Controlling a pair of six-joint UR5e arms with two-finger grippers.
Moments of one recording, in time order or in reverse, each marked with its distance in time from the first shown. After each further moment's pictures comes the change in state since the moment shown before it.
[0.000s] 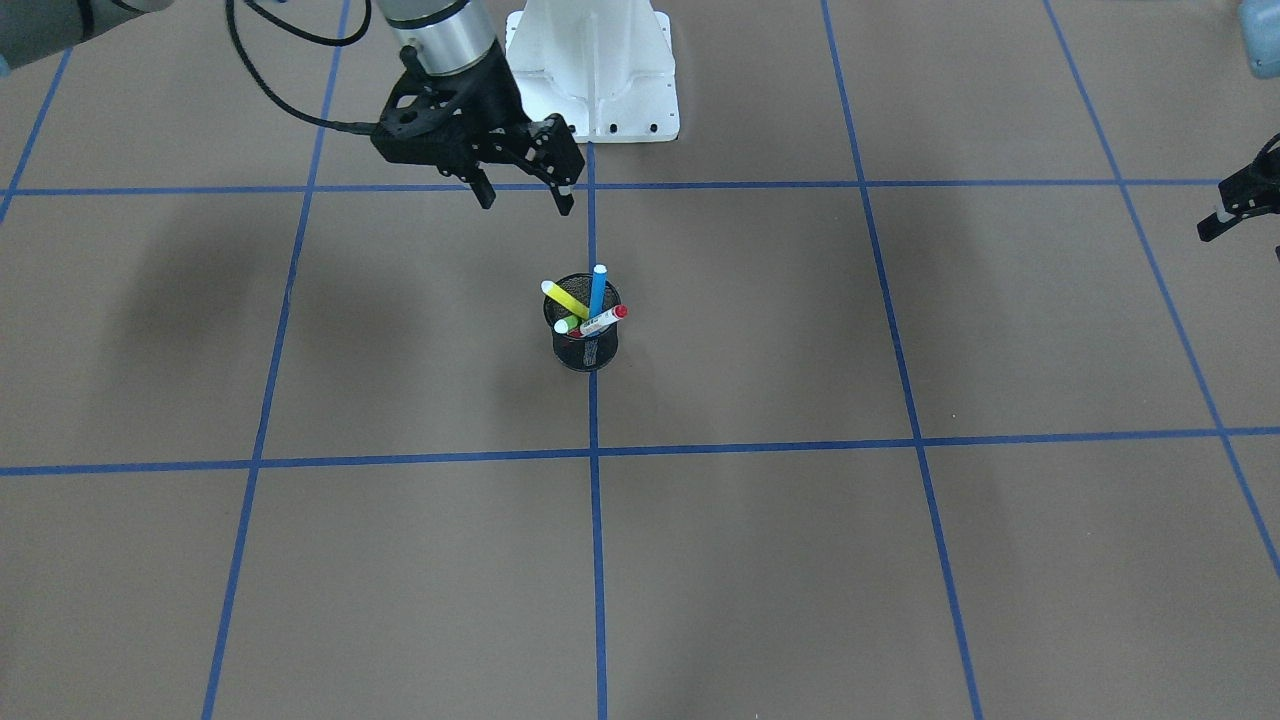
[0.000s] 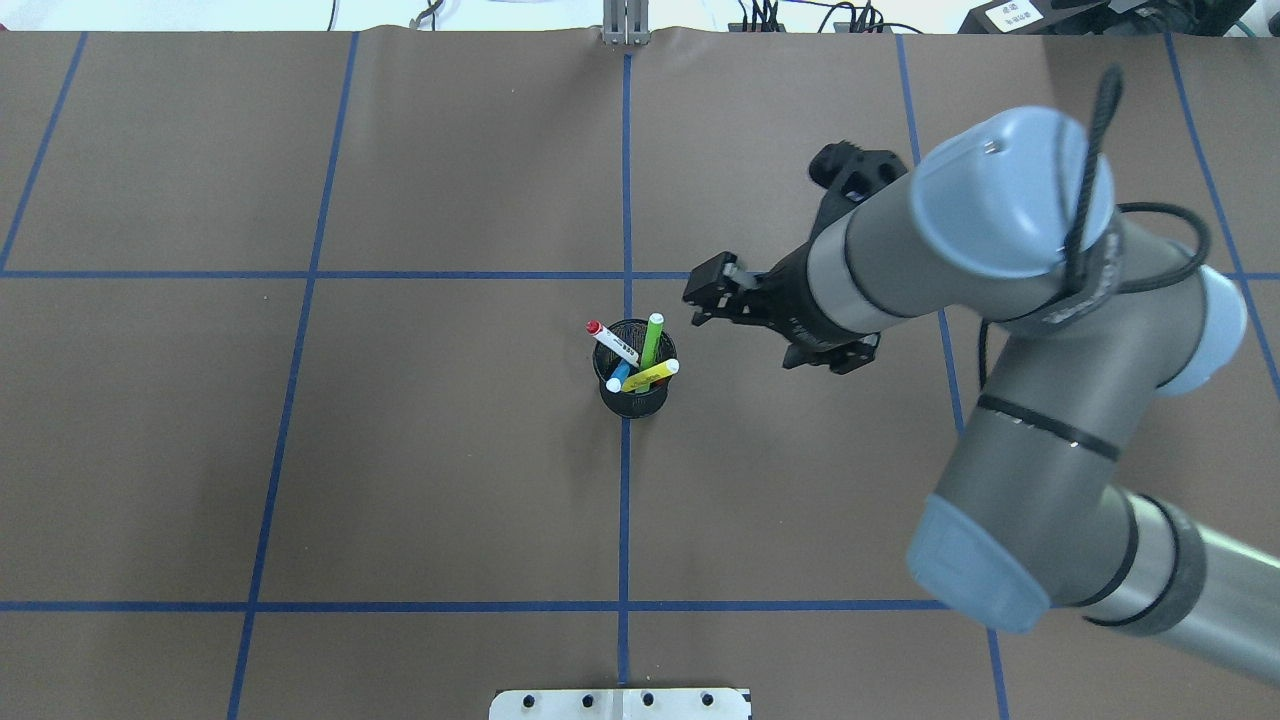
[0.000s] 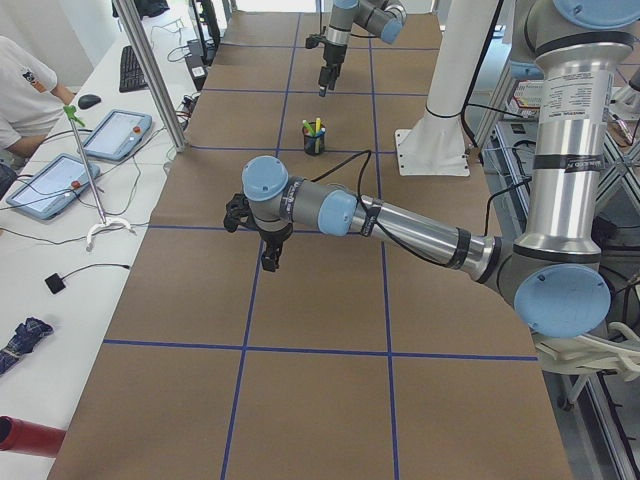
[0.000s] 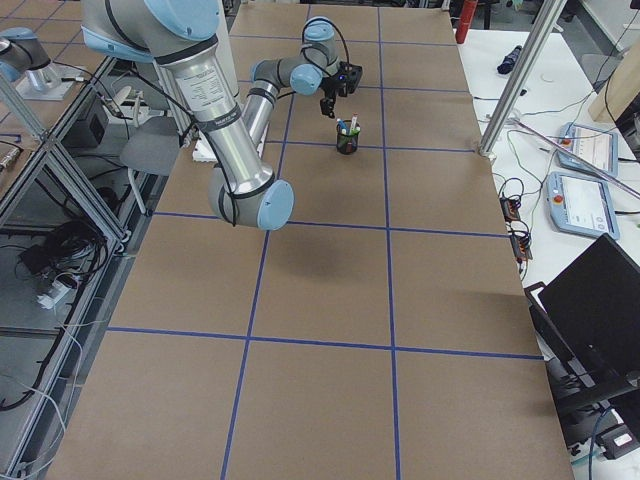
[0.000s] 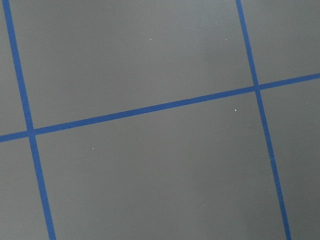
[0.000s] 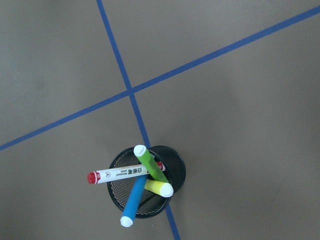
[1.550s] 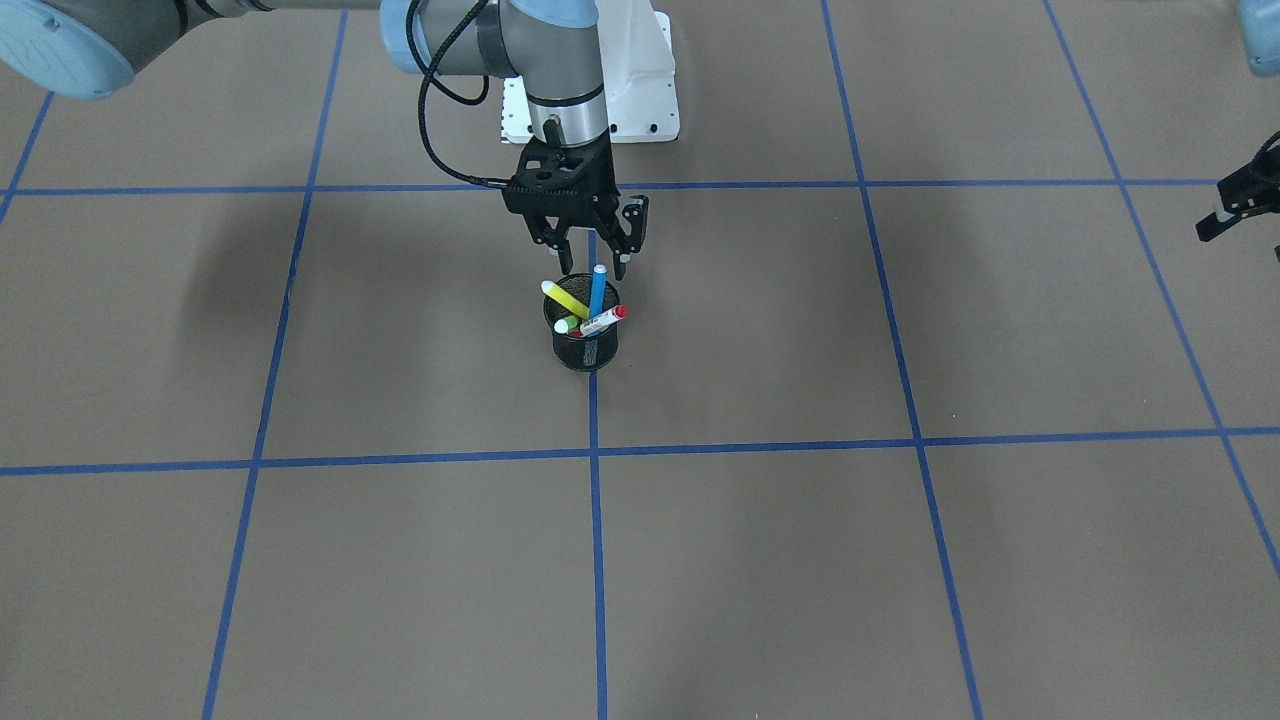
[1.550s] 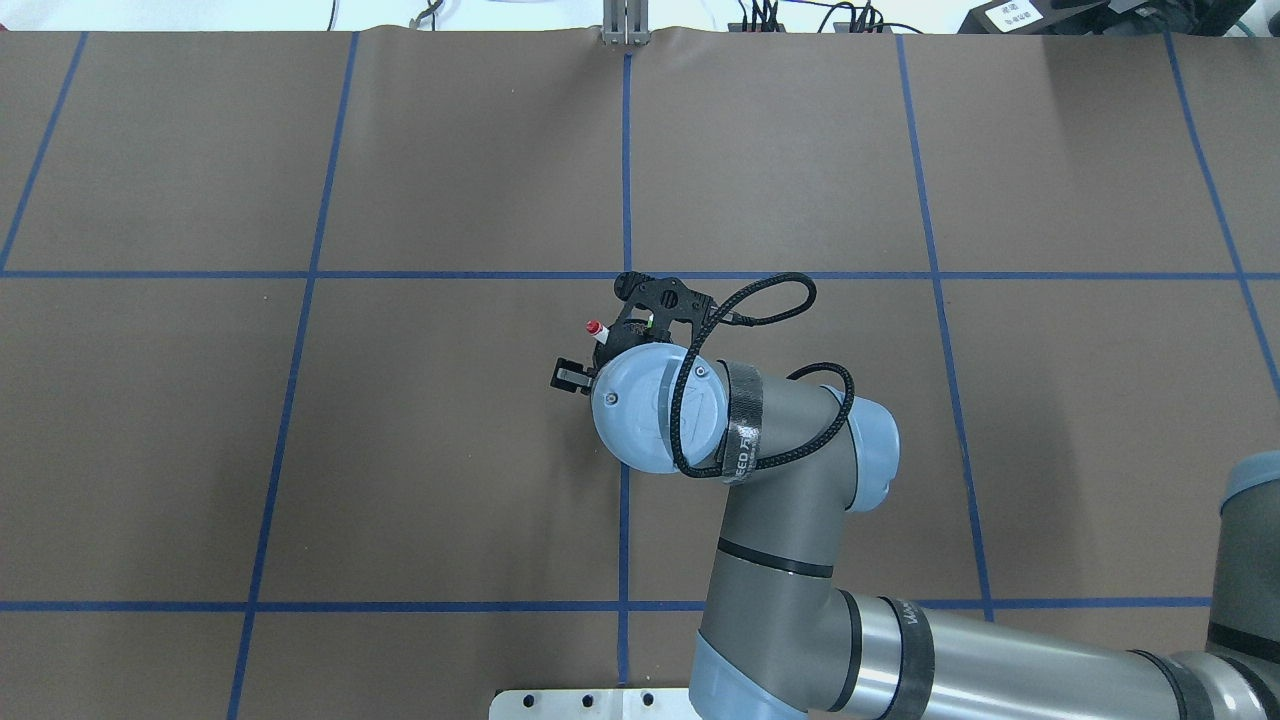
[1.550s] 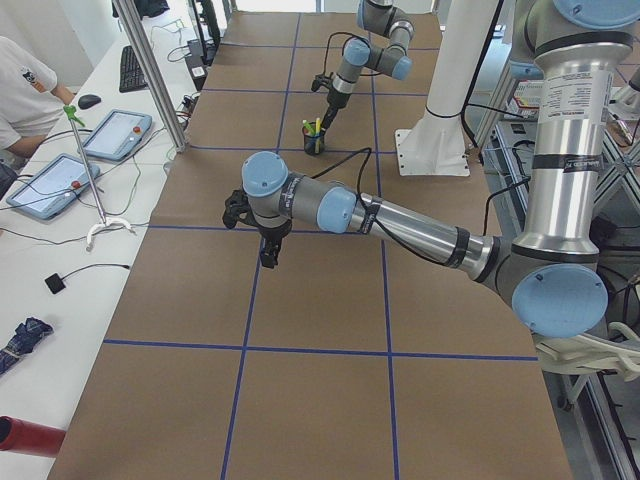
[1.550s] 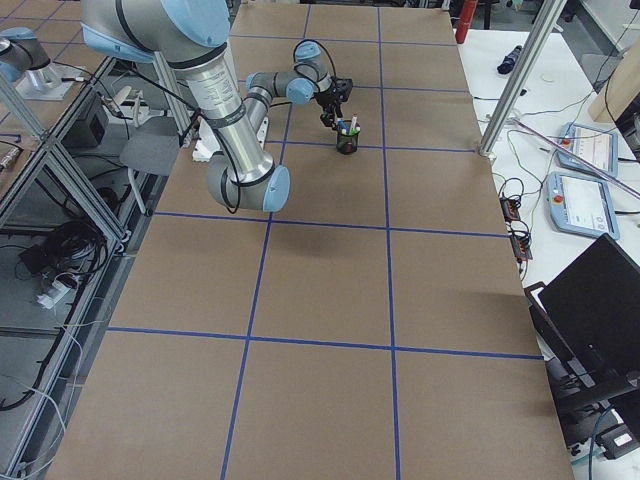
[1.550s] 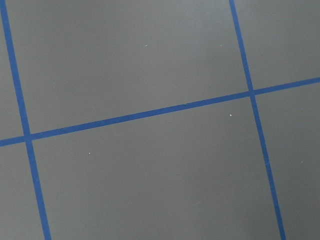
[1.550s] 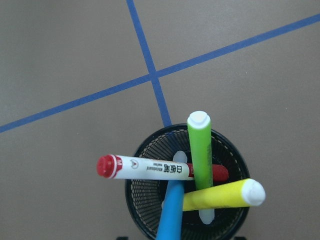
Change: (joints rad) left arm 0.001 -0.004 -0.006 0.000 0.000 -0.013; right arm -0.144 0.064 -0.245 0.096 -0.282 -0.045
